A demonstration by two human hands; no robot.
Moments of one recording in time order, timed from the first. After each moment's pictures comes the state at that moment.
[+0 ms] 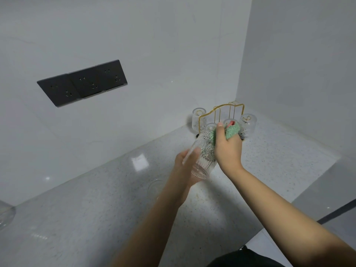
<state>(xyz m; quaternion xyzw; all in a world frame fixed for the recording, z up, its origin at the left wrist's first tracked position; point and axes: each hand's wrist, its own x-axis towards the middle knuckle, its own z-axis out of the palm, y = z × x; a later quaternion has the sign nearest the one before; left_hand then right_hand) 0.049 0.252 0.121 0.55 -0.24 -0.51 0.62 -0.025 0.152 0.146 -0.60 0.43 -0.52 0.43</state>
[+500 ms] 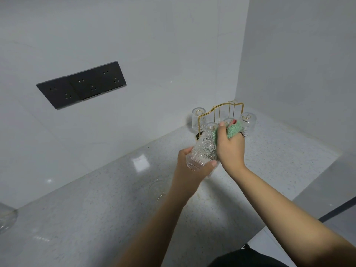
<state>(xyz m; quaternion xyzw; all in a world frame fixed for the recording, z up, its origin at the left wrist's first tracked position) 0.044 0.249 0.113 0.66 -0.34 -0.37 0.56 -0.032 0.149 0.148 -0.62 0.43 -0.52 0.41</state>
